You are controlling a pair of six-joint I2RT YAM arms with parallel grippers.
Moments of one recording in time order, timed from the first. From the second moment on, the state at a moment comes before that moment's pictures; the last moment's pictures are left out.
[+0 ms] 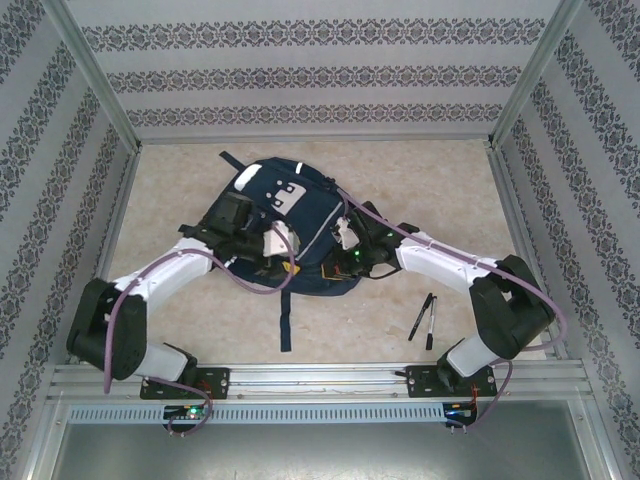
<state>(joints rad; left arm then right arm) -0.41 1.44 0.88 -0.35 0.77 0.95 0.62 1.56 0.96 -0.46 -0.61 0.63</state>
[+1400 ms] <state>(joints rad) -0.25 1.56 0.92 -0.34 0.49 1.22 0.55 1.56 1.02 -0.54 -0.36 0.36</state>
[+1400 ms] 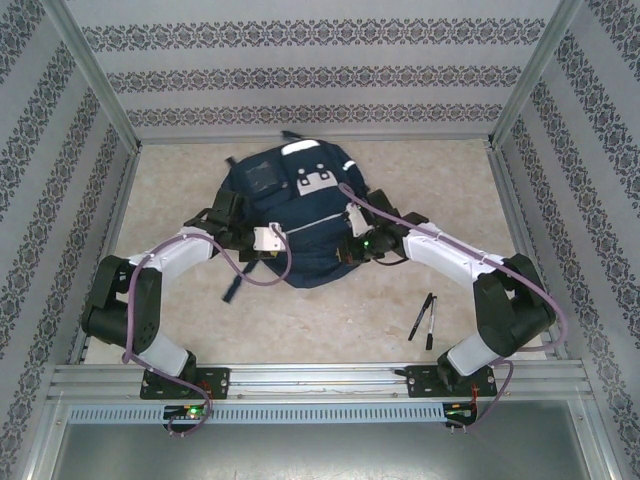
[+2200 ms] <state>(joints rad) -0.51 1.61 0.99 -0.41 0.71 1.05 0.56 1.58 1.01 -0.48 -0.54 0.58</state>
